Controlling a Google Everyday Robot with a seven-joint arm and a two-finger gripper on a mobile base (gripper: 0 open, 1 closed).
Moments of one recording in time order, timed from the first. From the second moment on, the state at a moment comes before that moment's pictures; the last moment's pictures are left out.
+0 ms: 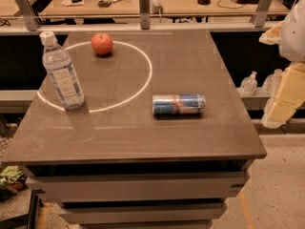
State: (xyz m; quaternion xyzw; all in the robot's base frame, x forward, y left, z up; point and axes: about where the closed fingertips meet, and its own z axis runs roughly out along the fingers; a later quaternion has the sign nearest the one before) arm 0.438 -0.216 0.978 -0.60 0.78 -0.04 0.16
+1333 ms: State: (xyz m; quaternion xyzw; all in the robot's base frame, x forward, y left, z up) arm 0.453 -0.139 0.942 -0.64 0.75 -0.03 0.16
